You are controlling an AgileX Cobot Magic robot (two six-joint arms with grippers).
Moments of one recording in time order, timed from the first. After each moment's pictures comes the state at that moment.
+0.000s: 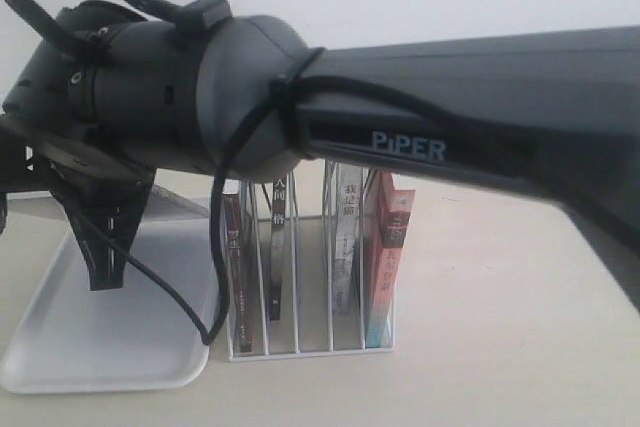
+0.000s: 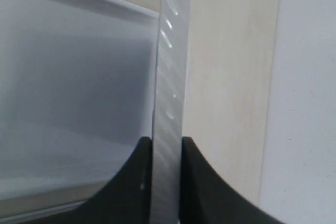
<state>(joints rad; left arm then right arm) -0.10 0.00 0.00 -0.05 0.32 0.08 1.13 2.10 -1.82 -0.51 0.72 -0.45</state>
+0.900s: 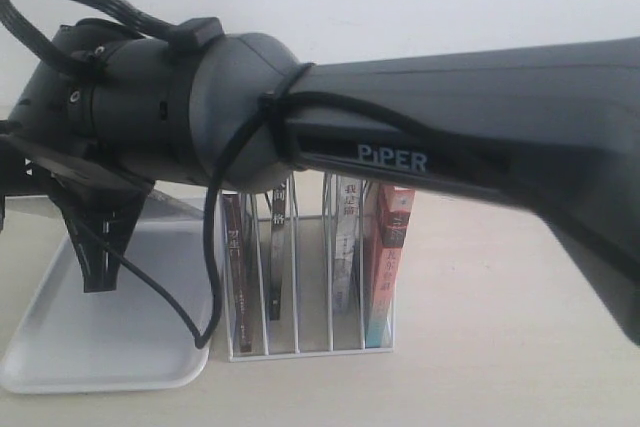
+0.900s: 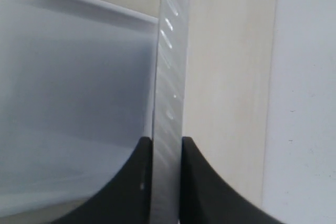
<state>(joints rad) -0.10 0.00 0.00 -0.05 0.32 0.08 1.13 2.12 -1.82 -0.54 0.69 -0.39</state>
